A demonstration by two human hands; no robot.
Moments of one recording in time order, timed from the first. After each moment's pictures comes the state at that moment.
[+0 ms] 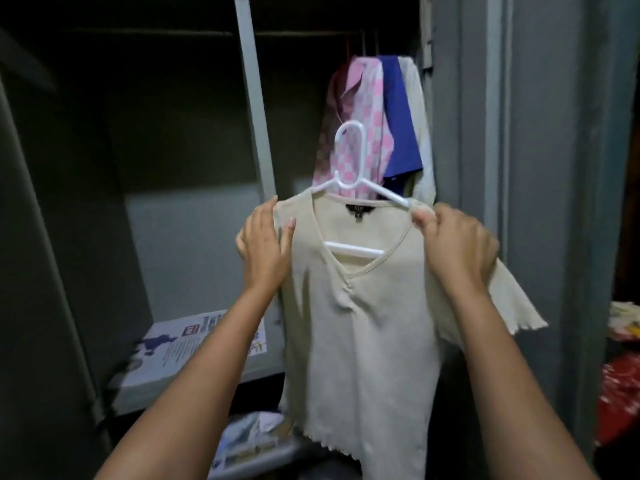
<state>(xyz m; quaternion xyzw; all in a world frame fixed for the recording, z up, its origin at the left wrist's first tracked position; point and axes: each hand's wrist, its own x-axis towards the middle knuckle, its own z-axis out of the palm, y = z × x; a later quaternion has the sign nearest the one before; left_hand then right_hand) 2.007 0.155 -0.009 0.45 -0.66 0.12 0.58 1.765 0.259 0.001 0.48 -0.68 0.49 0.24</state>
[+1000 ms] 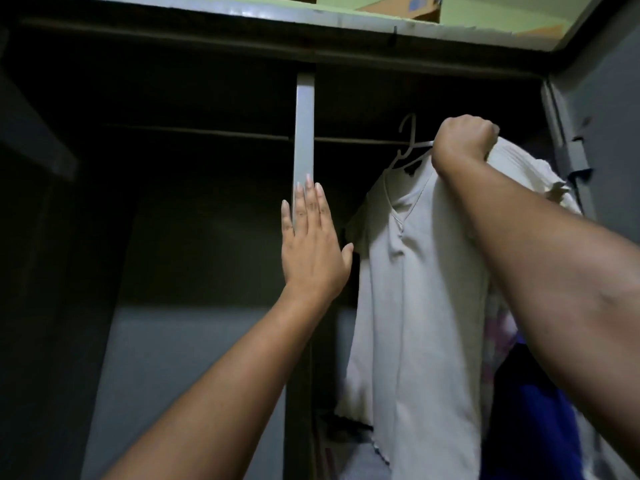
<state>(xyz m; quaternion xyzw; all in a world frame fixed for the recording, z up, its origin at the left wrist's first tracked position) 1.991 -0.076 0.190 0.52 -0.54 0.47 0.47 1.796 -0.068 0.360 0.40 -0.71 0.36 0.45</state>
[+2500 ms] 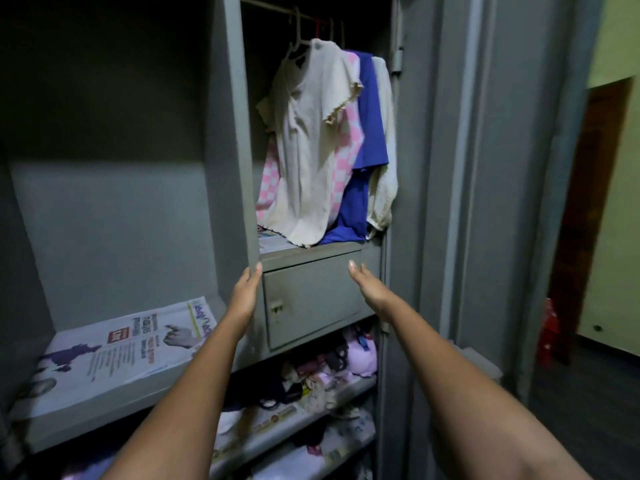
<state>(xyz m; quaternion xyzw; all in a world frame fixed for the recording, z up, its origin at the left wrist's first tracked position) 2.061 0.105 -0.108 0.41 -0.61 -0.45 0.50 1.831 0.173 -0.109 0.49 -0.63 0.52 -0.31</state>
